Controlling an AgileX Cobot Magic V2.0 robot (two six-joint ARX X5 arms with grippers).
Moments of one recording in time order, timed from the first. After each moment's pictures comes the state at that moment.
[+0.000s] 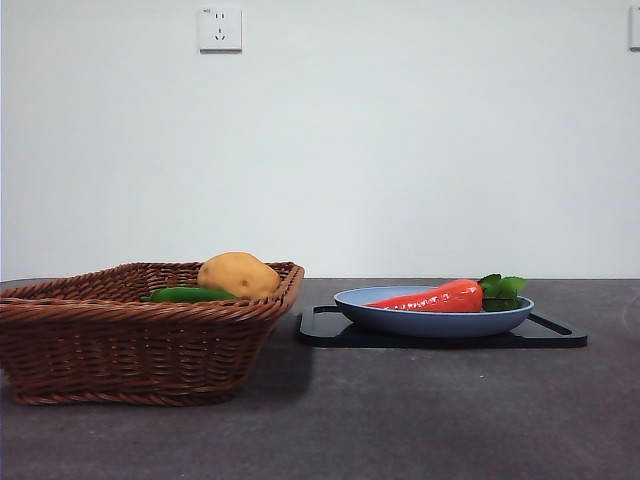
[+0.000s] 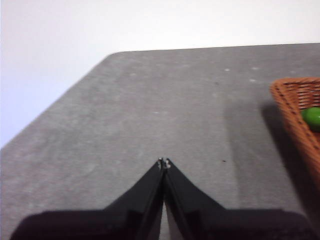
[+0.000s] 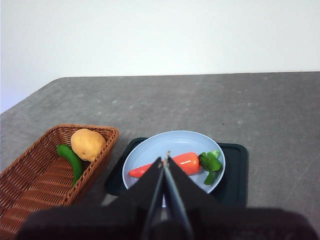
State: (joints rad) left arm 0.07 0.00 0.02 -0.18 -0.11 0.03; right arm 0.40 0.37 0.56 -0.37 0.03 0.13
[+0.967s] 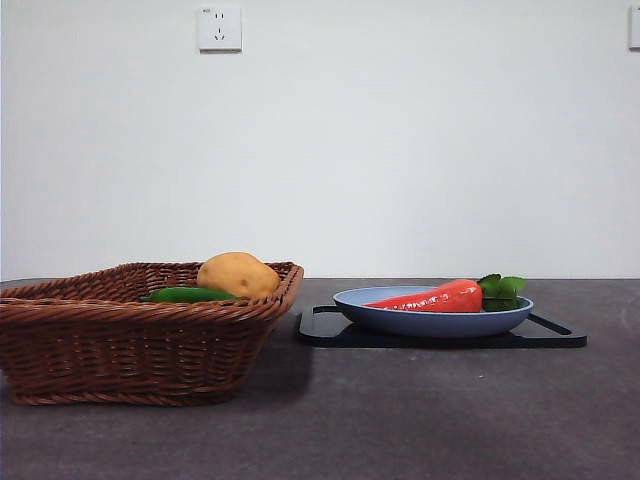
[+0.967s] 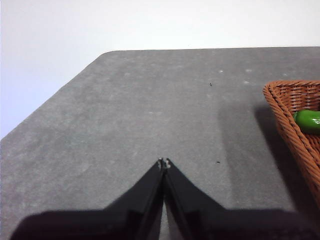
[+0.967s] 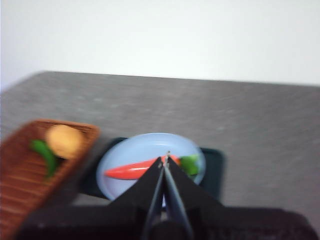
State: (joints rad) left arm 0.07 0.01 0.02 -0.18 -0.10 0.01; right arm 0.40 0.35 0.56 -0.38 0.10 0.02
